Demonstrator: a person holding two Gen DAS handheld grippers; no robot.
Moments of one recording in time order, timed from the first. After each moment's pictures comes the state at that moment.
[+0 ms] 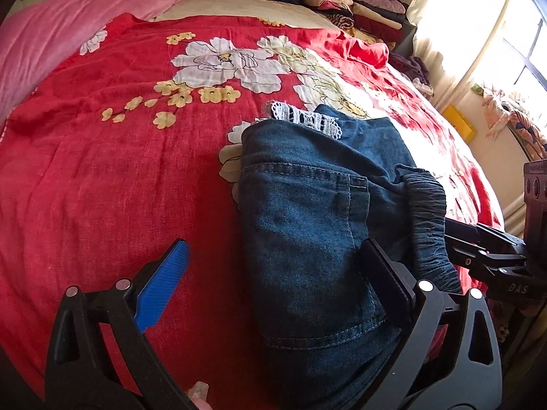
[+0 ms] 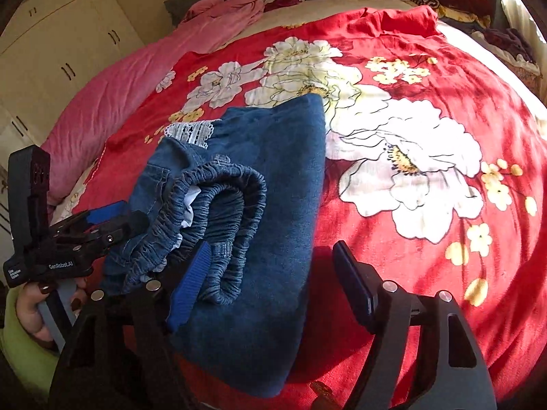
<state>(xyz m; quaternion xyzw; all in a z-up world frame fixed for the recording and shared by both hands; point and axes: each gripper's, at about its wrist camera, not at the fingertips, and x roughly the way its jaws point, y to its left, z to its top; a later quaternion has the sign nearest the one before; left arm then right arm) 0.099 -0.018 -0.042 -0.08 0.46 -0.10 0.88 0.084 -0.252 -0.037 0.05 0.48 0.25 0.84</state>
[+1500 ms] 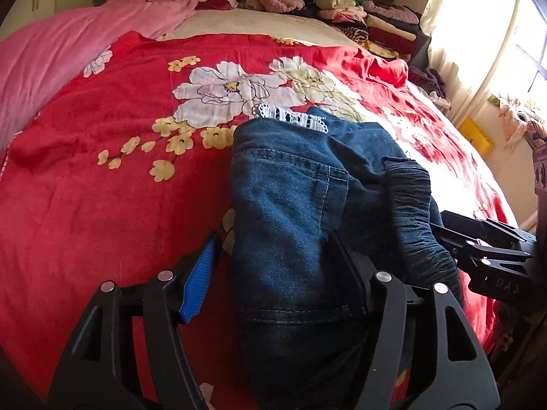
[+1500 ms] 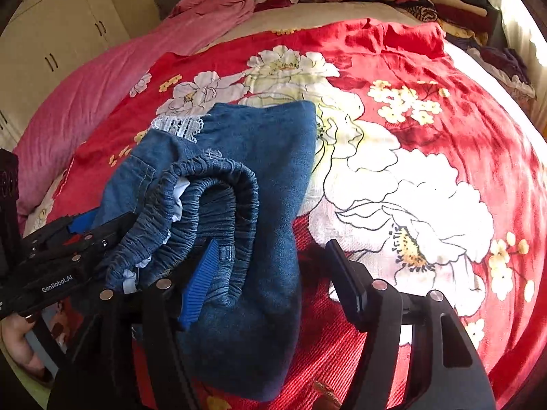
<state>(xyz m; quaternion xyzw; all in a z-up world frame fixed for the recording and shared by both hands) 0.137 -0.021 -0.029 -0.07 0.43 -0.06 0.90 0.139 -0.236 -0.021 0.01 0.45 0.20 0.87</state>
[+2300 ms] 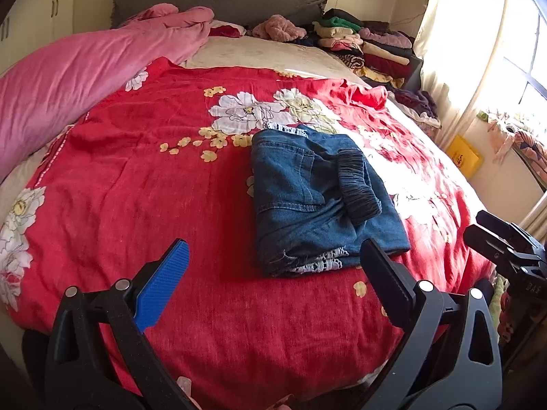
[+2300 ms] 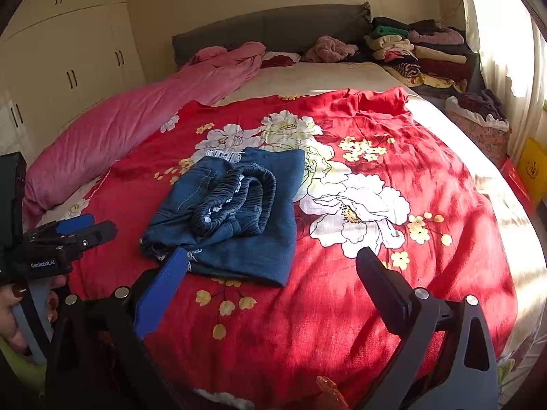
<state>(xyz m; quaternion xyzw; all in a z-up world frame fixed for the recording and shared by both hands) 0.024 -0.012 0.023 -0.08 0.39 -0.04 0.92 0.012 -0.272 0.041 0.01 0.36 0.20 0.91</state>
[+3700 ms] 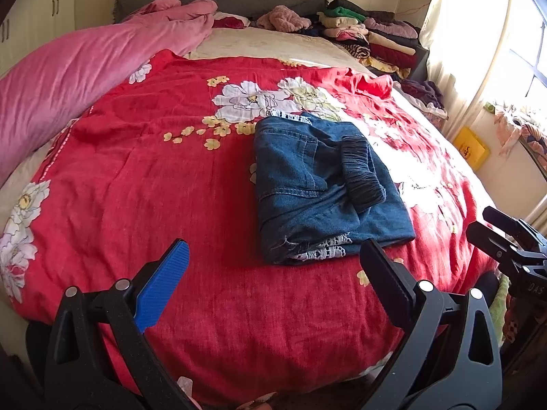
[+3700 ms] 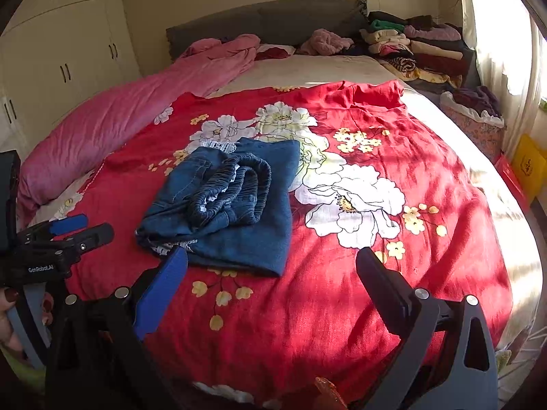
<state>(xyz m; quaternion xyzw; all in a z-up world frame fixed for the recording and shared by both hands) 0.021 -0.018 0.019 -0.06 0.41 -0.03 0.91 0.011 -0.273 0.036 0.00 0.37 0.18 0.91</state>
